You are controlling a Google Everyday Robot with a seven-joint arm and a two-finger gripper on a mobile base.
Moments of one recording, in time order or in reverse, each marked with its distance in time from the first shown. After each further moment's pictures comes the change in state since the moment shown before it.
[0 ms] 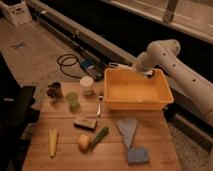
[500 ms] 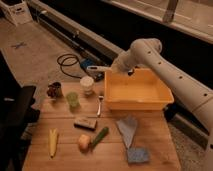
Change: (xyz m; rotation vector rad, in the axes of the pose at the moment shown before) arm -0.092 0.030 0.009 -0.068 -0.150 -0.203
